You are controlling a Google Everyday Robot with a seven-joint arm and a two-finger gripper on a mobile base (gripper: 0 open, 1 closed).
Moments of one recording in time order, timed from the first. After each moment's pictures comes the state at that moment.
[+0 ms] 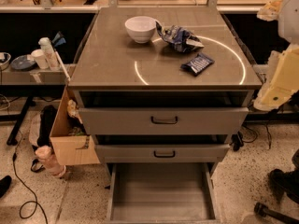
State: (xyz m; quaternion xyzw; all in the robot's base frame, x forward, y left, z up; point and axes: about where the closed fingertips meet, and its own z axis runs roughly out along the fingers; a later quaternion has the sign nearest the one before) arm 0.433 -0.204 1.017 -0.60 0.77 -0.08 0.21
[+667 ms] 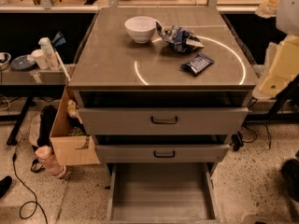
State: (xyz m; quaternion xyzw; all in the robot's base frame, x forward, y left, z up) arm 0.456 -0.210 1.014 -0.60 0.77 -0.06 0.22
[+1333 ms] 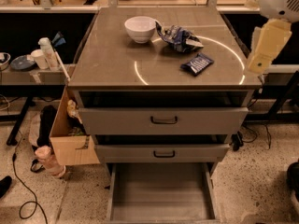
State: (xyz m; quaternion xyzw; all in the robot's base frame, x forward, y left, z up) arm 0.518 -0.217 1.005 -0.61 0.77 -0.05 0.20
